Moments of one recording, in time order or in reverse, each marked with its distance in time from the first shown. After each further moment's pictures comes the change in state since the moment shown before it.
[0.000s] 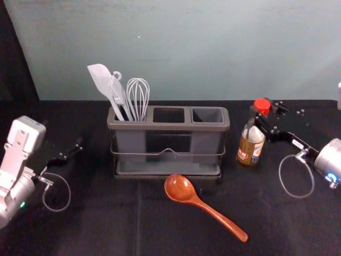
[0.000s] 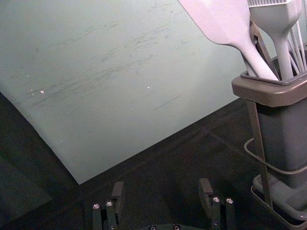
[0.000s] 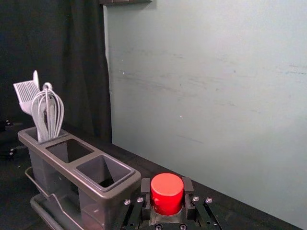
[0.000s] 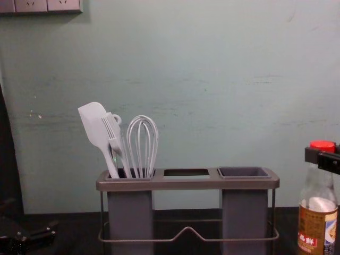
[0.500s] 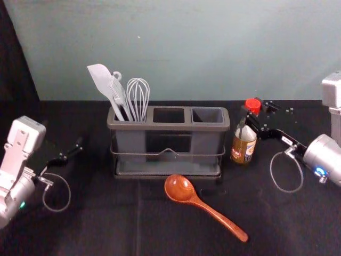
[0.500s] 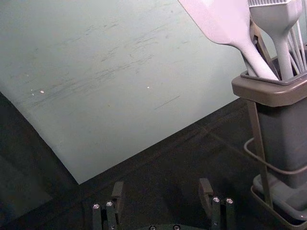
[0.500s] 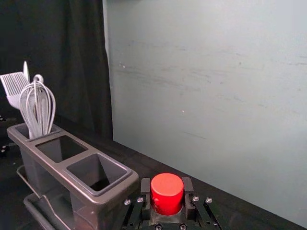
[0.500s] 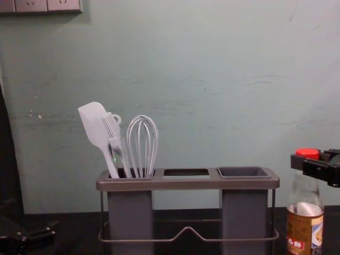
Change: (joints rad) left arm 0.000 0.000 0.000 0.000 0.000 0.000 0.000; right arm 0.077 -0.039 -0.040 0.094 -0.023 0.008 0.018
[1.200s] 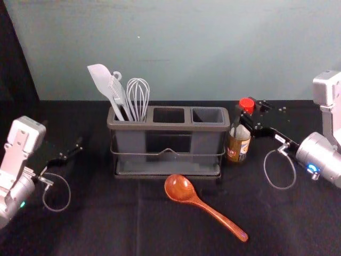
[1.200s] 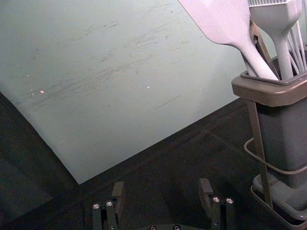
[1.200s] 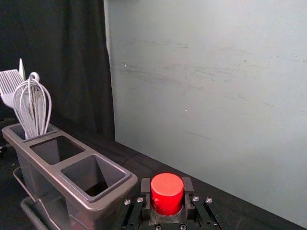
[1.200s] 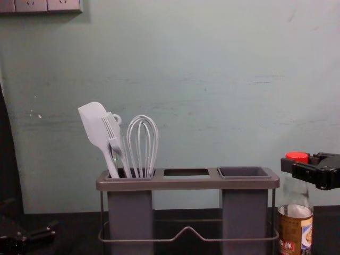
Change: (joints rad) left arm 0.000 0.000 0.000 0.000 0.000 0.000 0.000; right arm 0.053 -0.034 -0.025 0.079 -0.012 -0.019 0.021
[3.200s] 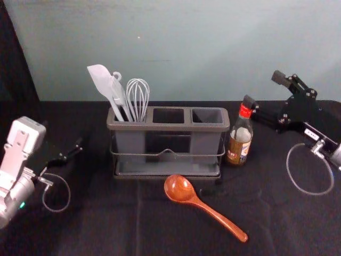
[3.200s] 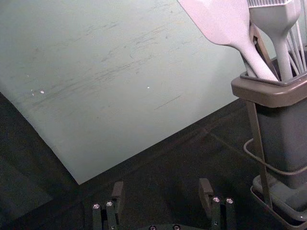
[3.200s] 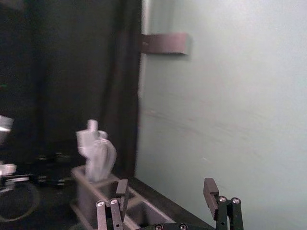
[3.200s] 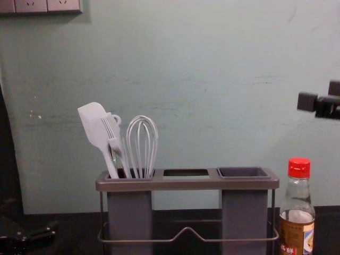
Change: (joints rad) left arm 0.000 0.000 0.000 0.000 0.000 0.000 0.000; right arm -0.209 0.126 0.140 -0.377 0.096 -0.016 0.049
